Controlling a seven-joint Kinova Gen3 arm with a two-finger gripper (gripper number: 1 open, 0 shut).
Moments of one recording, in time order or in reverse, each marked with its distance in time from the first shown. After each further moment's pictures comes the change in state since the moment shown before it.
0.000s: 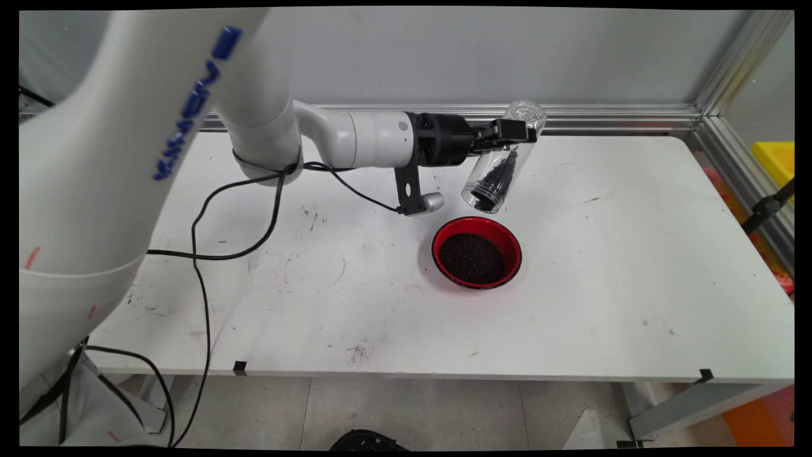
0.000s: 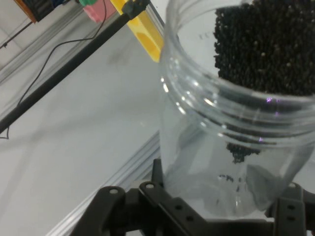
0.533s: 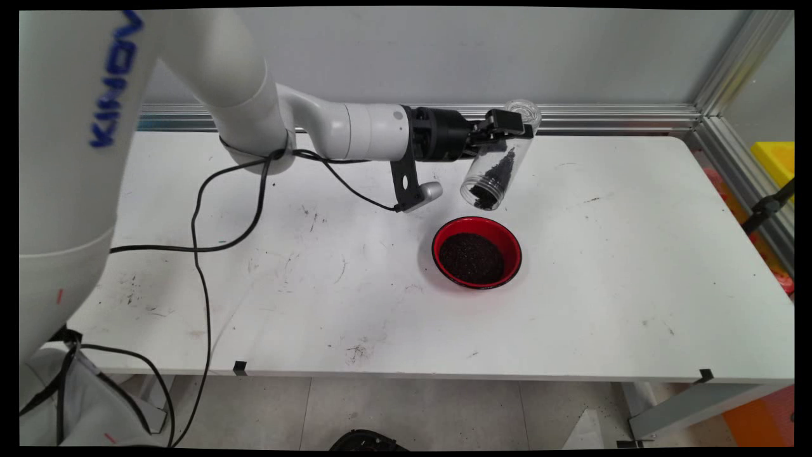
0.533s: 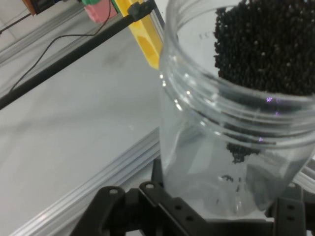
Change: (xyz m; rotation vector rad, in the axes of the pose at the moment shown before) arm -0.010 -0.004 -0.007 -0.015 0.029 -0.128
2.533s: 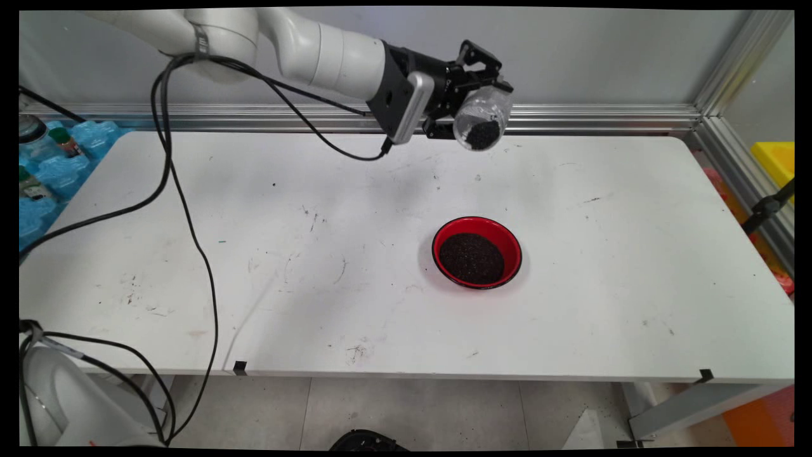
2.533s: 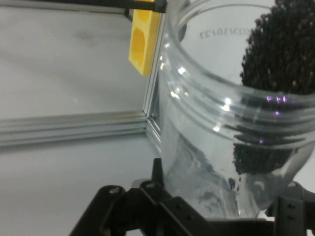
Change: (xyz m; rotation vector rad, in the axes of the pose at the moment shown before) arm -0.074 -0.040 -0.039 -0.127 0.085 -0.607
